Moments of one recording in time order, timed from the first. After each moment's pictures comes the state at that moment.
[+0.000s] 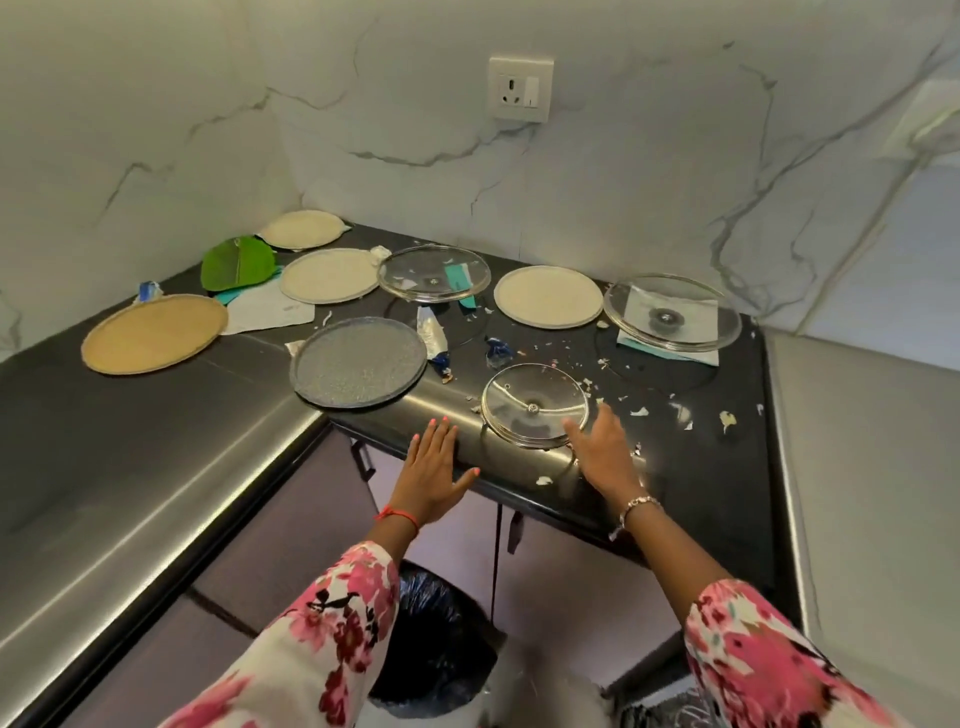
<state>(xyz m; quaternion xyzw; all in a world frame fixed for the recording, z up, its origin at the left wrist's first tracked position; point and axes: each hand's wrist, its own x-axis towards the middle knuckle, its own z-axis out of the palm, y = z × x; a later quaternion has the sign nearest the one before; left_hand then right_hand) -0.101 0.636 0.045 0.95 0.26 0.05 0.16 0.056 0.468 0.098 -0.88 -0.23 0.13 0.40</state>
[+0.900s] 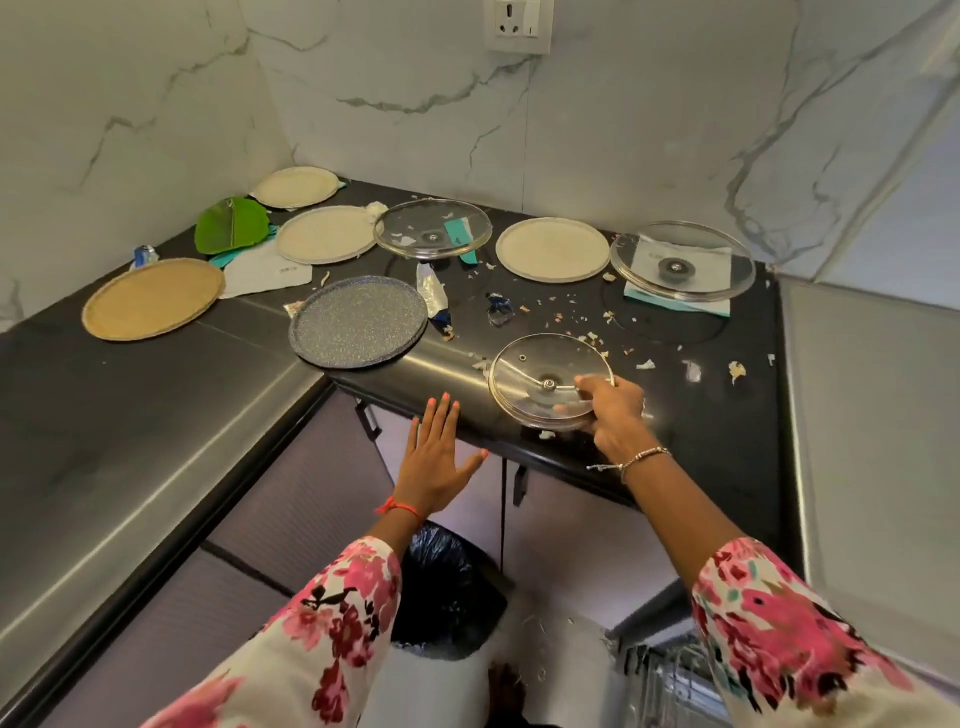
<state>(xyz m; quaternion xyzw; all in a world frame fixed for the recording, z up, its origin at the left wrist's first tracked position) -0.121 0.611 0.029 0.94 0.28 0.05 0.18 0.054 0.476 0.107 -0.65 0.07 0.28 0.71</state>
